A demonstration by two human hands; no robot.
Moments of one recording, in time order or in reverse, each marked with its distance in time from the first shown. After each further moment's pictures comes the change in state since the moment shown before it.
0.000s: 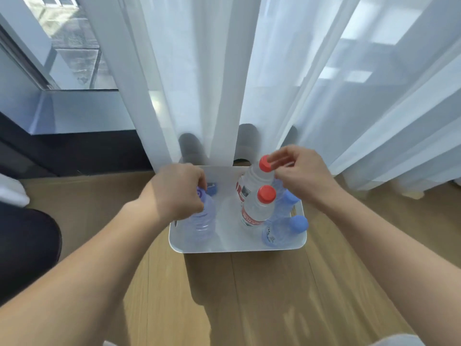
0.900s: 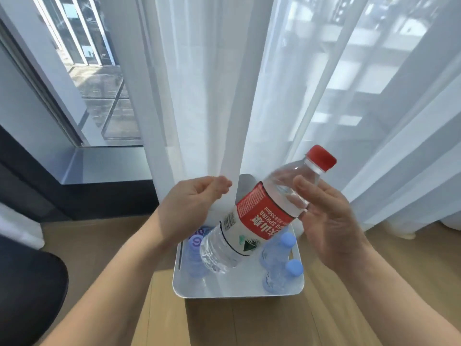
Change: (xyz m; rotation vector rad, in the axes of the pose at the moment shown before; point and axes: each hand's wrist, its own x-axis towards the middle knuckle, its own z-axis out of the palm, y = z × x) left_hand -0.030 0.035 -0.066 -0.953 0.107 0.012; right_hand -0.060 -0.042 -0.035 0.854 -0.088 -0.201
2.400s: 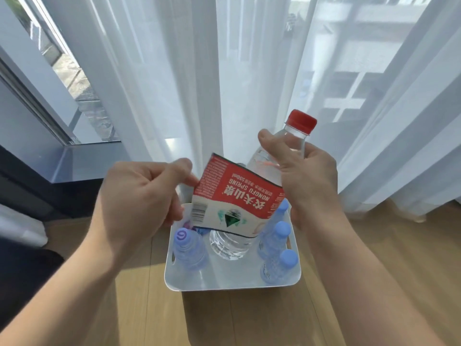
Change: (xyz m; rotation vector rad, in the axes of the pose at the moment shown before) left_hand -0.032 0.027 0.007 0.049 0.351 0.147; right_hand 0.020 -0.017 0.010 -0.128 0.448 0.037
